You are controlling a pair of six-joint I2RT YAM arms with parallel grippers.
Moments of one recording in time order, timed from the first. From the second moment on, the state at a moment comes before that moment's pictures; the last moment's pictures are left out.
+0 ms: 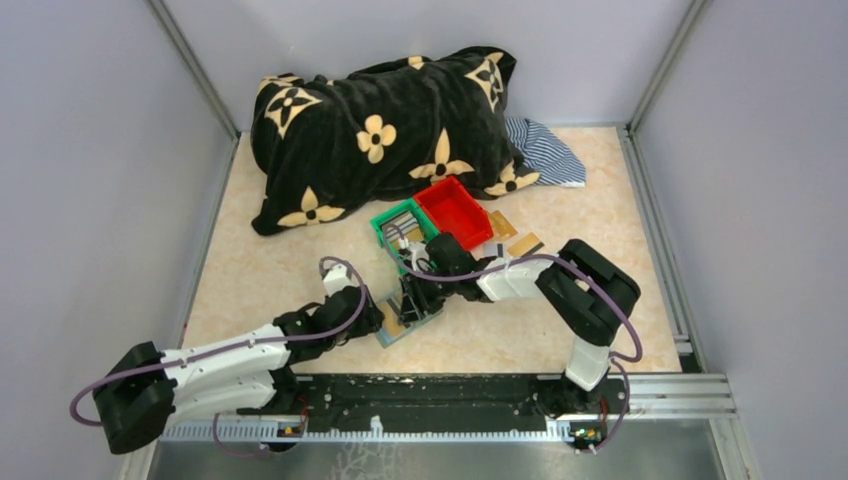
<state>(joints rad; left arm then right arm) -0.96 0.96 0.31 -0.20 -0.39 -1.01 0.86 1.75 0.83 0.14 -0.57 0.40</state>
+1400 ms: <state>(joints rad) -0.96 1.28 0.46 -0.07 -0.47 -0.97 0.81 1.80 0.67 0.53 -0.70 0.71</state>
